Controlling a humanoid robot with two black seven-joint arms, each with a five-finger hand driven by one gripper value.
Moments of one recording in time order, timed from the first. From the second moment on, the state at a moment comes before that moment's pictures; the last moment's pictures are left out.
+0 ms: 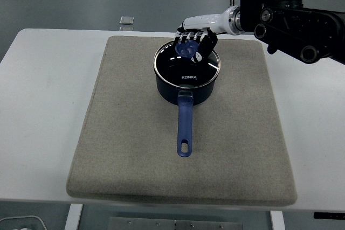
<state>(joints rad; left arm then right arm) 0.04 0.00 -0.14 -0.10 0.08 -0.09 0.09 1.55 -0.14 -0.15 0.77 -0.94 0.38 0.07</state>
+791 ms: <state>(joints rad) 0.04 0.00 -0.14 -0.10 0.08 -0.09 0.09 1.61 -0.26 -0.15 0.77 -0.92 0.43 0.06</state>
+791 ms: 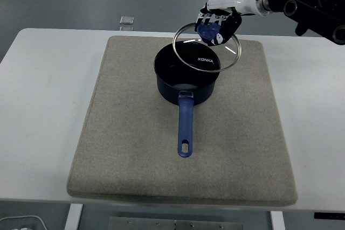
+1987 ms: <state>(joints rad) 0.04 0.00 -0.14 -0.10 0.08 -0.09 0.09 1.36 -0.42 -0.15 0.73 -0.94 0.35 0.06</state>
